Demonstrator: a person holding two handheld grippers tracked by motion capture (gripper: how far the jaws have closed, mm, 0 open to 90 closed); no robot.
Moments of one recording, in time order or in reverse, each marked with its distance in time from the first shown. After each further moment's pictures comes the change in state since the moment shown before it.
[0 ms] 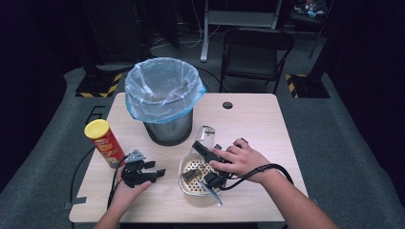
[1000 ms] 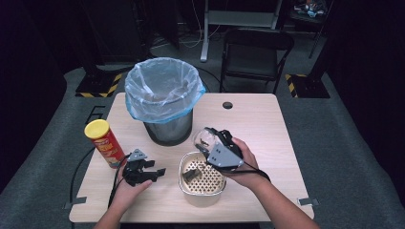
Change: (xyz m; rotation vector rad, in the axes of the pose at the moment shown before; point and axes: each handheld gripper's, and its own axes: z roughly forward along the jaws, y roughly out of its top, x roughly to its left) left arm 0.006 0.000 0.009 0.043 0.030 0.026; right arm -0.011 -0.043 -0.002 -0.080 0.004 1.403
